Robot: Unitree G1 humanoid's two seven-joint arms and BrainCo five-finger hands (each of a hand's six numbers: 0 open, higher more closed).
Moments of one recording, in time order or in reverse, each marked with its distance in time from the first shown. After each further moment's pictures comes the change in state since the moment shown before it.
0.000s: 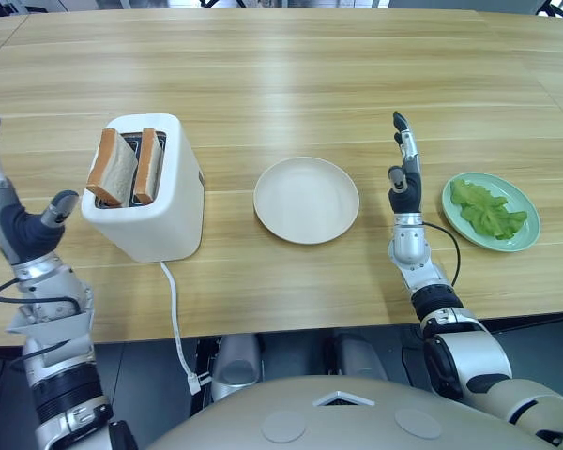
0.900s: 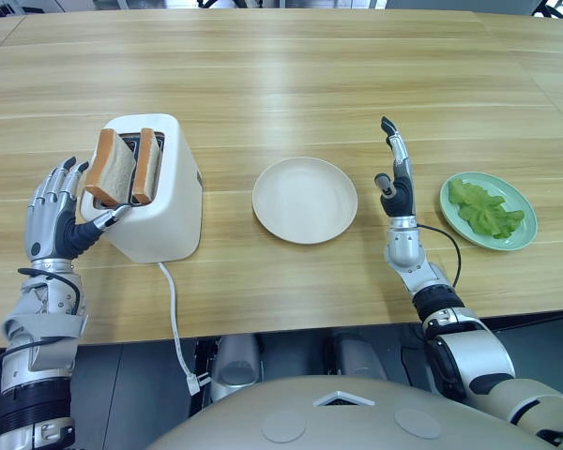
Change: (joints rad) left arm 0.091 0.187 -0.212 0.027 0.061 0.317 -0.244; right arm 0.000 -0.020 0.049 0.002 -0.064 0.008 -0.072
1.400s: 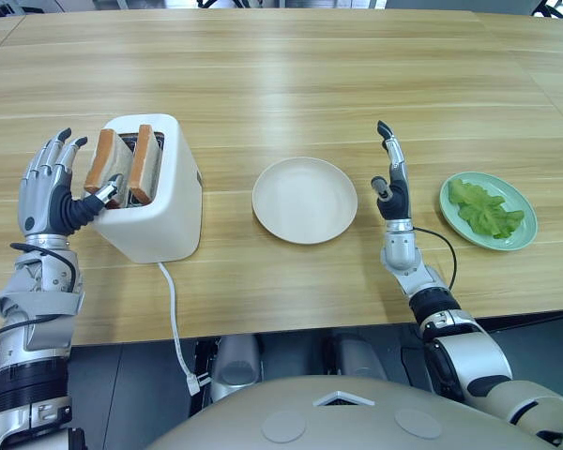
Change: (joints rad) left arm -0.111 0.039 -0.016 -0.017 -0.025 0.045 -0.014; right arm 0.020 0.019 0.012 0.000 -0.001 0.001 -0.005
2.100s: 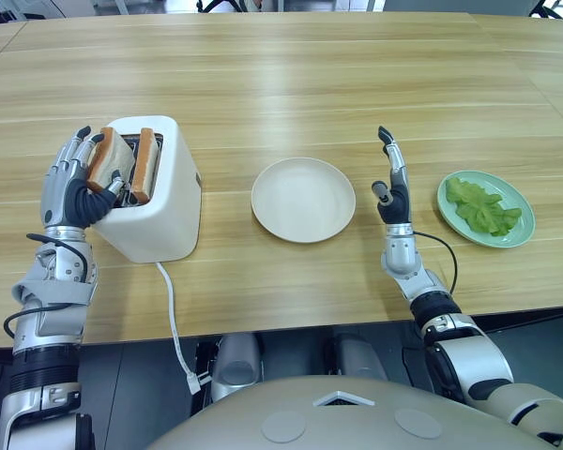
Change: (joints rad) left arm -0.047 -0.006 -0.071 0.073 -0.124 -0.029 -0.022; right arm 0.013 -0.009 0.005 0.000 0.000 -0.001 -0.015
